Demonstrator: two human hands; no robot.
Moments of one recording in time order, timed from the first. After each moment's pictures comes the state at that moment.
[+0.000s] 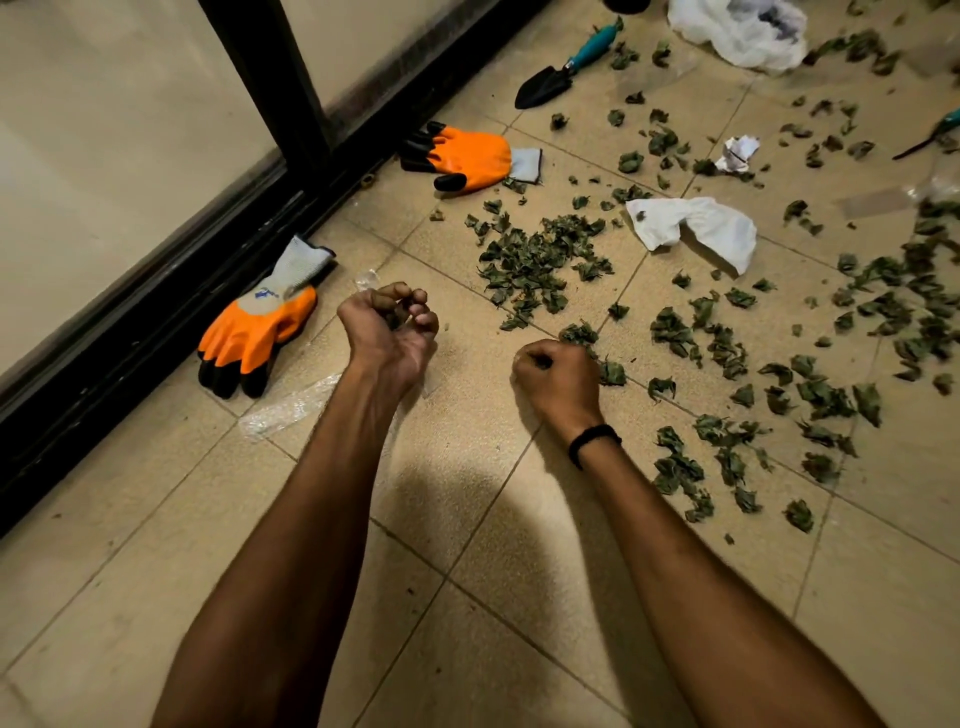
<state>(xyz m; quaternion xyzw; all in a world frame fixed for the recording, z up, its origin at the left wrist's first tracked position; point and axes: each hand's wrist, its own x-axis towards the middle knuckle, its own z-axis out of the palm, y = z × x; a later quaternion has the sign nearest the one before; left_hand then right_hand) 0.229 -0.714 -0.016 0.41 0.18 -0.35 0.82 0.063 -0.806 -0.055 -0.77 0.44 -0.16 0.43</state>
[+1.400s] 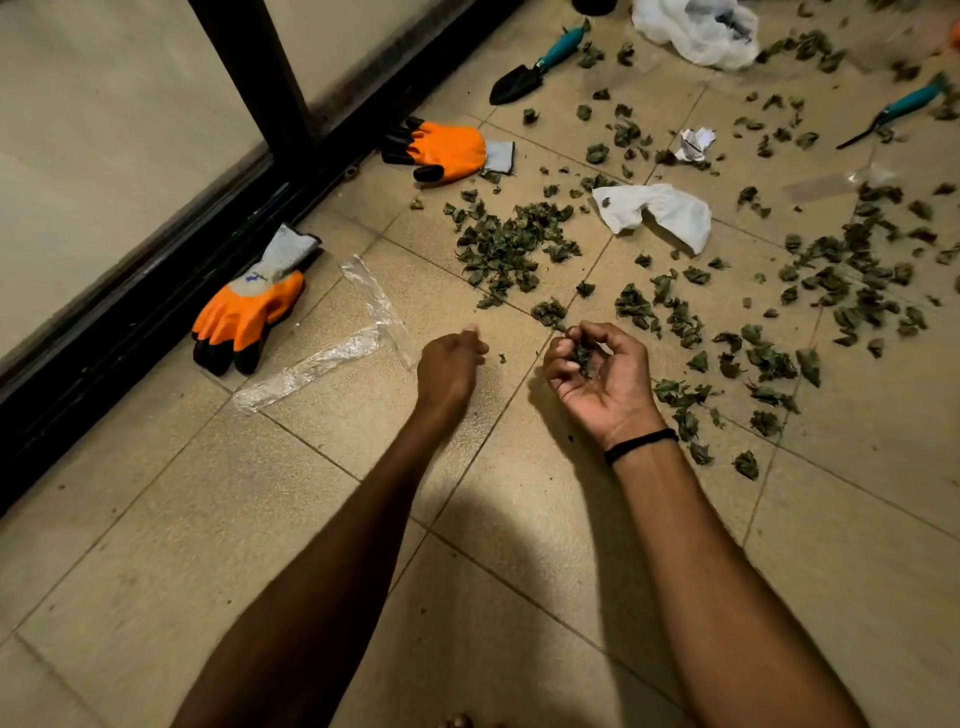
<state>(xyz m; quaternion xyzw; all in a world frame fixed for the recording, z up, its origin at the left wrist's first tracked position) 0.123 -0.709 -0.050 0.77 -0.08 -0.32 0.55 -0.012 -0.817 -0.010 -0.06 0.34 -0.22 0.91</state>
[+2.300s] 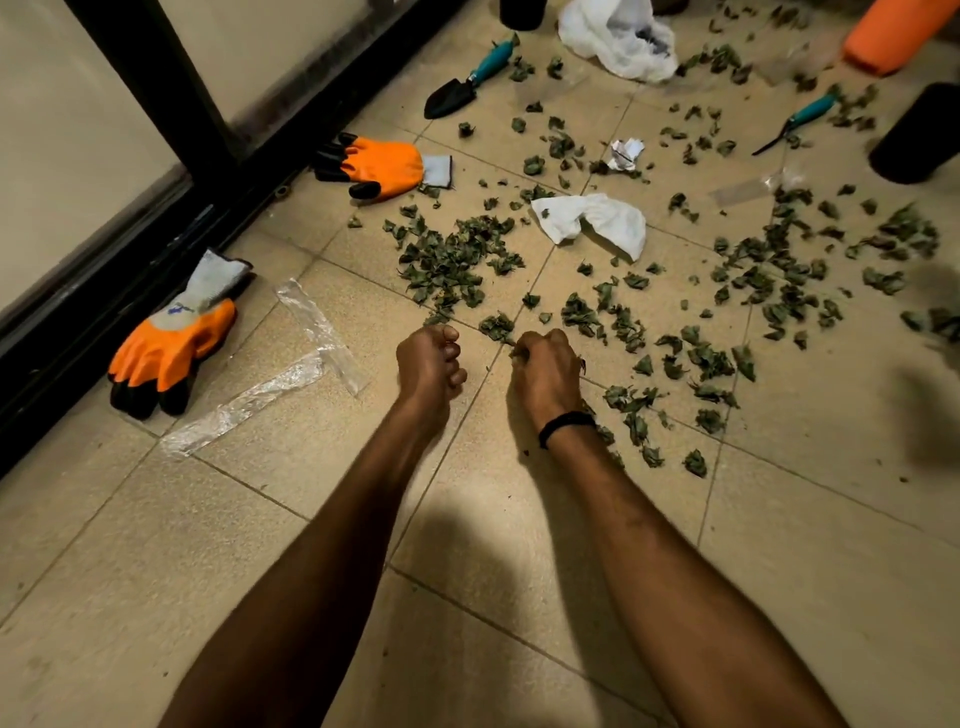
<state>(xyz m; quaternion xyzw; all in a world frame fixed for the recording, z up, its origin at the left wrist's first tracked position) 0.113 -0.757 -0.026 0.63 0.04 -0.42 0.65 0.005 -0.835 -0.044 -0.77 0.54 -0.11 0.33</state>
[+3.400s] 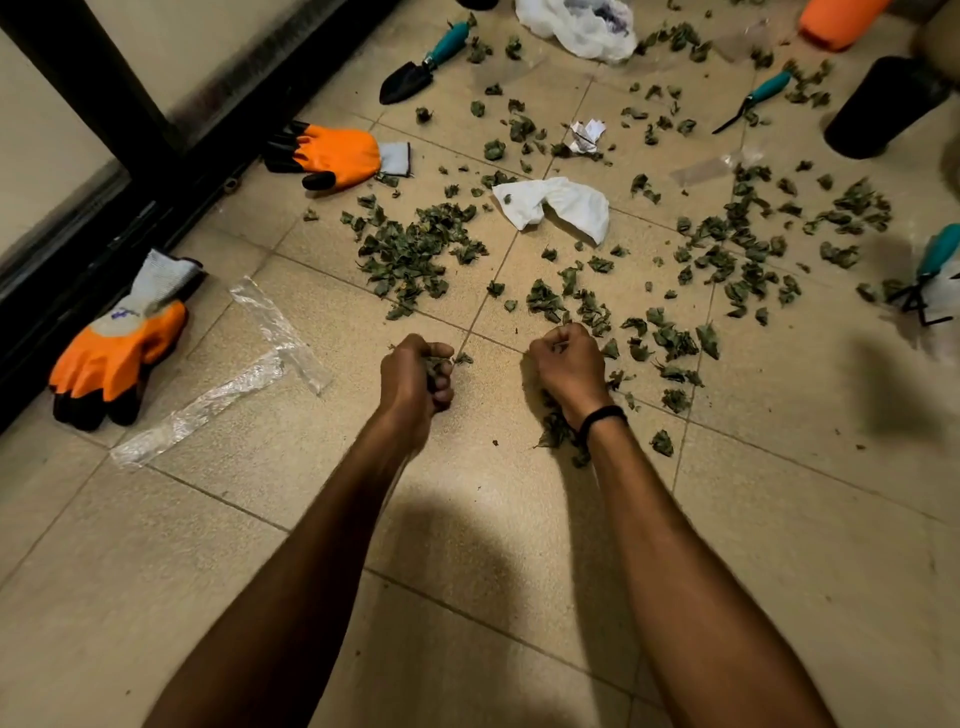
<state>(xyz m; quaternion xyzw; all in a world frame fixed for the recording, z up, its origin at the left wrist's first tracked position) 0.094 -0.754 -0.048 0.59 0.04 -0.49 0.64 -0.049 -0.866 -0.034 -0.61 0.59 -0.19 0.50</state>
